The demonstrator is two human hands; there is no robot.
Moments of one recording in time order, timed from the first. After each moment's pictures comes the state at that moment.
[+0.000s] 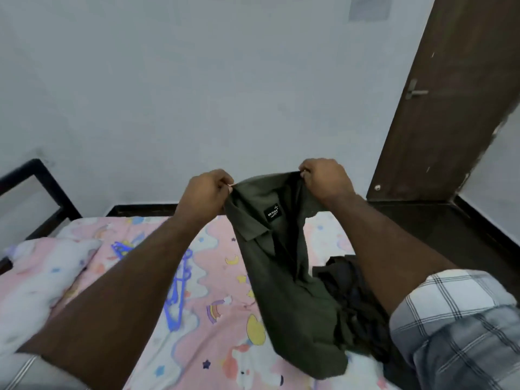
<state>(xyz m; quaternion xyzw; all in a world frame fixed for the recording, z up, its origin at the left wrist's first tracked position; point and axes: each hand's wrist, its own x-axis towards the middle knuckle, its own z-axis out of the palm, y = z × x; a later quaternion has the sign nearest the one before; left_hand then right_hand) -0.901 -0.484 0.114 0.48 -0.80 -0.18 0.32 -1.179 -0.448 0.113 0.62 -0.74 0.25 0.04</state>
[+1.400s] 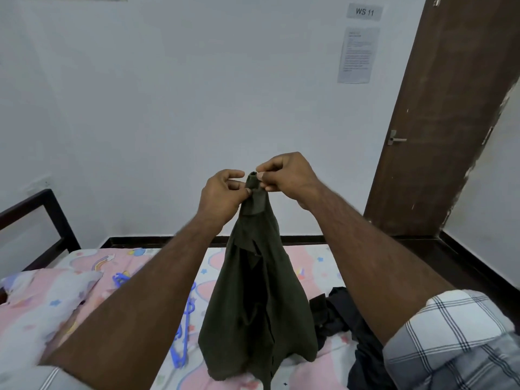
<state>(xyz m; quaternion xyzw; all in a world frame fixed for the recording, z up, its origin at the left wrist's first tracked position) -0.864 -0.464 0.180 0.42 -0.67 -0.40 0.47 -1.035 -0.420 0.223 0.57 -0.59 0.52 -0.24</state>
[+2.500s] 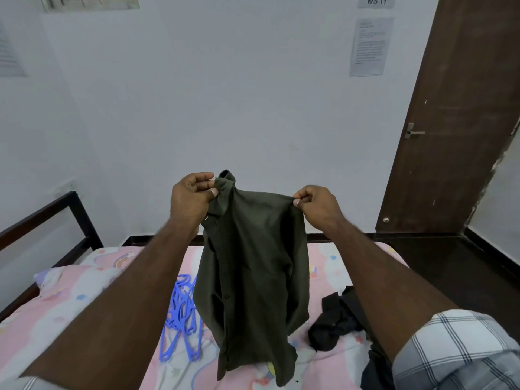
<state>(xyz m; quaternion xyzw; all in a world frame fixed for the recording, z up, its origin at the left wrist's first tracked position) -0.817 -0.478 0.171 0.42 -0.56 -0.41 0.58 -1.083 -0.411 0.148 0.53 -0.69 0.47 -0.16</state>
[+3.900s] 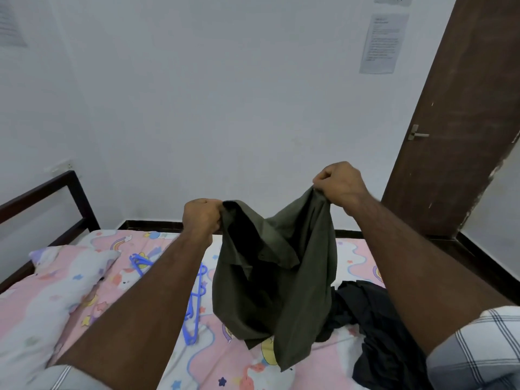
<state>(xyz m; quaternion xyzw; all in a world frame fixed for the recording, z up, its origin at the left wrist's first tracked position) -0.808 -0.489 0.110 0.55 -0.41 -0.52 0.50 -1.078 -0.401 0.196 0.52 -0.75 0.39 -0.07</state>
